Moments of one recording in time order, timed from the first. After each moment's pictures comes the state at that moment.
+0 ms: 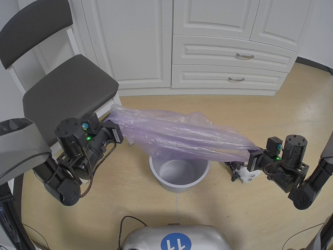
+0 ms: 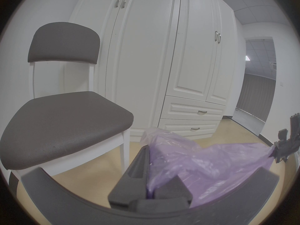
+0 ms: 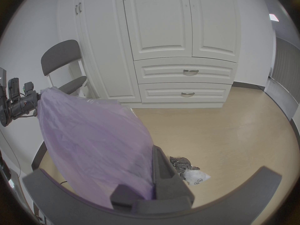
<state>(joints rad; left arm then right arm) -0.41 2.04 -0.63 -1.52 0.19 -0.07 0.36 1.90 -0.36 -1.37 -0.16 0.05</state>
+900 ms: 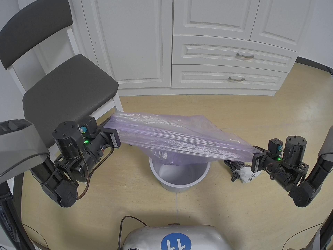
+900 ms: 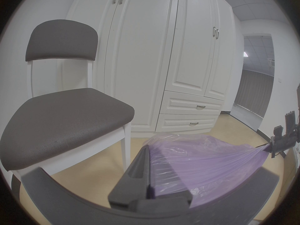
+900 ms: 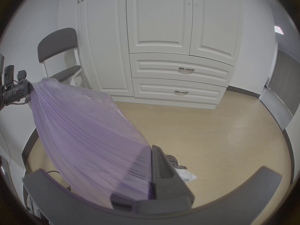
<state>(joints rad) -0.37 2.04 -0.59 -1.52 0.15 -0.06 0.28 1.94 -0.35 -1.37 -0.17 -0.05</state>
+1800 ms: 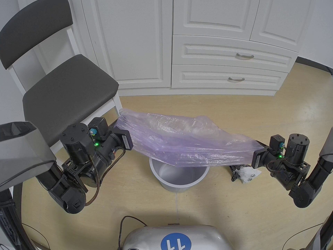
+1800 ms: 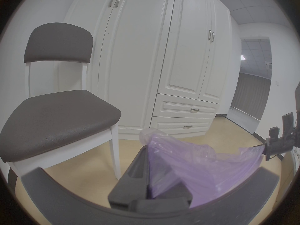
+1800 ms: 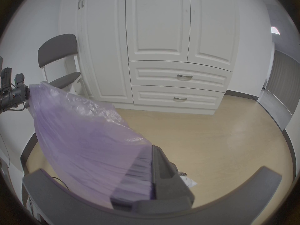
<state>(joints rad) -0.49 2.03 -0.60 -1.53 0.22 -0.06 0.30 1.93 -0.35 -1.43 -0.18 -0.05</state>
